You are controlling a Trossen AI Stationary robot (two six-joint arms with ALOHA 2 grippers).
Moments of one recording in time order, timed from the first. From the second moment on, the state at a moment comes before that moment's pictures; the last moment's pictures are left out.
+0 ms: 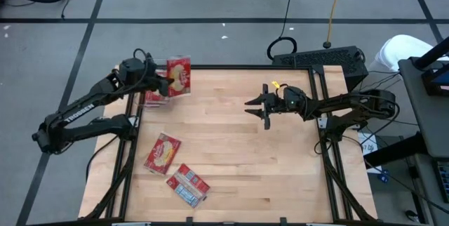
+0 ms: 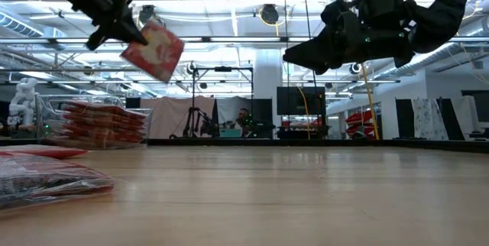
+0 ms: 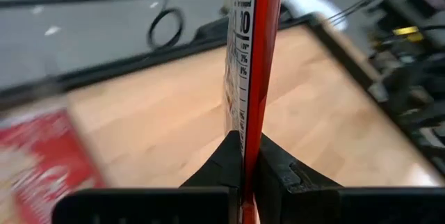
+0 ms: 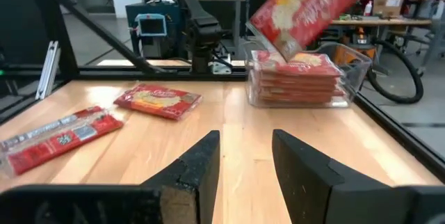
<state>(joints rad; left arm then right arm) 0.69 0.76 0.76 -0.52 0.13 -0.45 -0.32 1.38 0.37 0.91 -0.32 -0.03</state>
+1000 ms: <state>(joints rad) 1.05 0.85 0.95 -1.12 0.12 -0.24 -0.23 1.38 0.37 0.84 -0.32 -0.10</state>
